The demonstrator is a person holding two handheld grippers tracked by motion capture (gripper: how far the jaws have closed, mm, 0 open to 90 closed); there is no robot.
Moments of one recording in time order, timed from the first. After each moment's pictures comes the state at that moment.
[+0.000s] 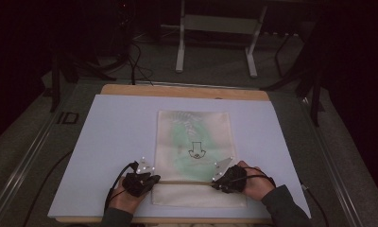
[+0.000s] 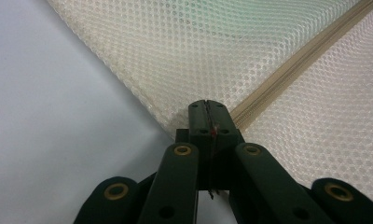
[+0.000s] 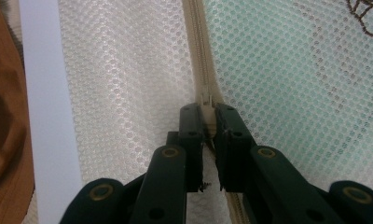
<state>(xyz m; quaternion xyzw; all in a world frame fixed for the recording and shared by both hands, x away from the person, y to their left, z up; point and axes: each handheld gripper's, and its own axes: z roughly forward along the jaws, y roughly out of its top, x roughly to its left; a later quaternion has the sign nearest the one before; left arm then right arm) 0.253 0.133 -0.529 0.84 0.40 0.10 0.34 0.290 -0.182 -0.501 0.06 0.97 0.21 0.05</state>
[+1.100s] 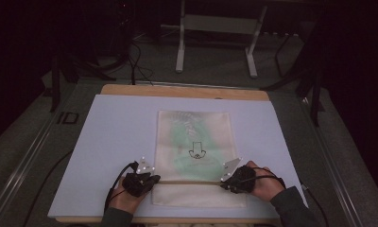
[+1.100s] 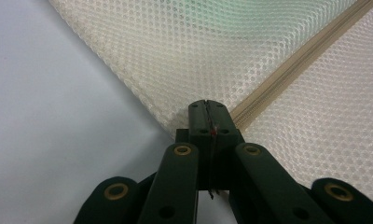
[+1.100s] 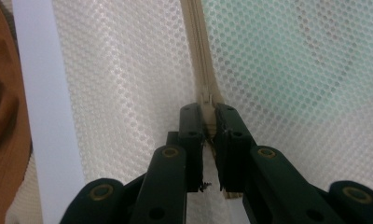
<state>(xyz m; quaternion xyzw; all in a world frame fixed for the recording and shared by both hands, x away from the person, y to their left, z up) 0.253 0.133 -0.529 0.84 0.40 0.10 0.34 0.288 -0.205 -0.495 0.07 0.98 0.19 0.07</state>
